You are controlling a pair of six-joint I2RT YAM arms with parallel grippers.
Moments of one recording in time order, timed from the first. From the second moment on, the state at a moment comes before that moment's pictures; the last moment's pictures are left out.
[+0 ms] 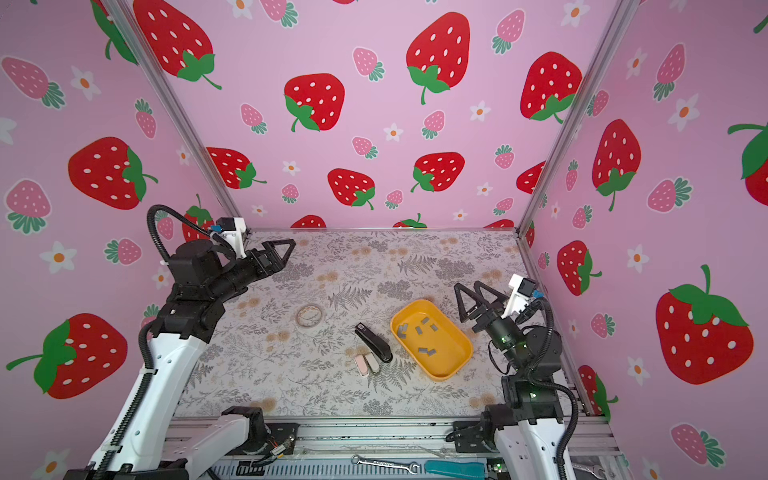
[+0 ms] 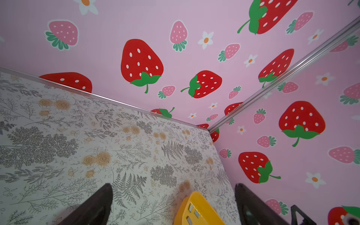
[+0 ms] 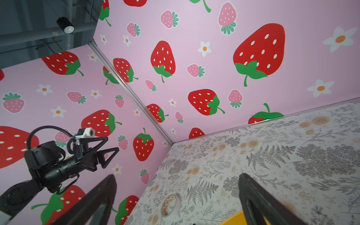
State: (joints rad) left arm -0.03 1.03 1.19 -0.41 0.46 -0.57; right arm 0.15 0.44 0.55 0.08 -0.48 0.77
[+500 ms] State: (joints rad) left arm 0.01 0.88 1.20 -0.41 0.37 -0.44; right arm 0.23 0.92 0.58 0.15 -0.26 0.64
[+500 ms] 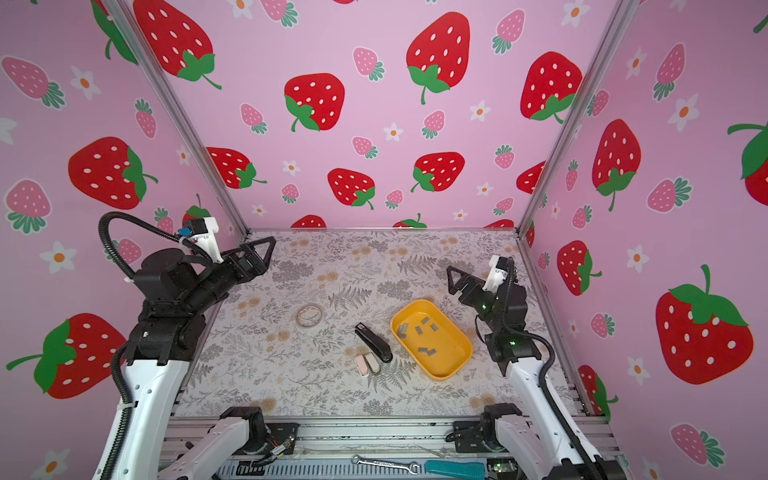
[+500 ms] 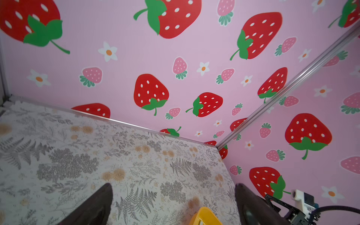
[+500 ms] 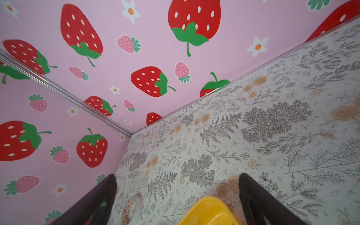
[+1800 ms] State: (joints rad) left arm -0.84 1.45 1.15 -0.80 0.34 1.20; right arm 0.35 0.98 0.58 0.15 -0.01 0.46
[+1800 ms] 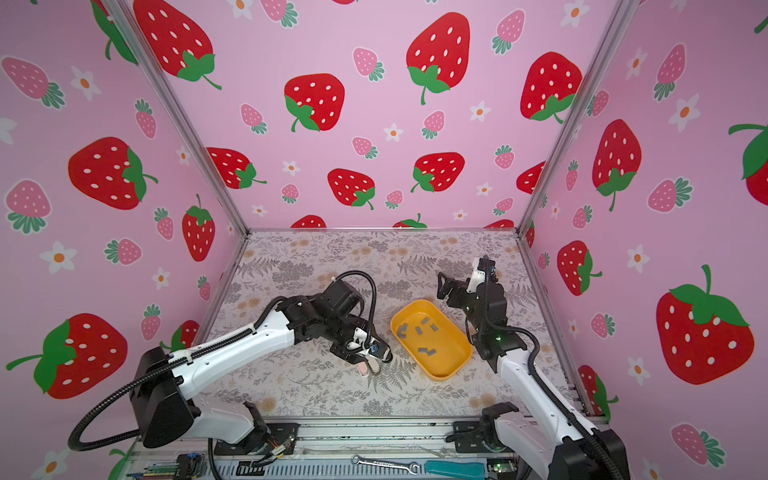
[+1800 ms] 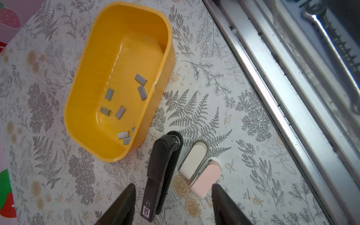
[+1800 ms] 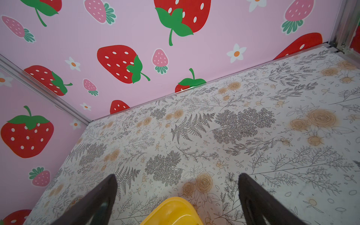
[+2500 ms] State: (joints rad) left arm -0.85 1.83 1.36 -0.84 0.20 1.20; right arm 0.35 1.02 0.57 0.15 0.01 0.47
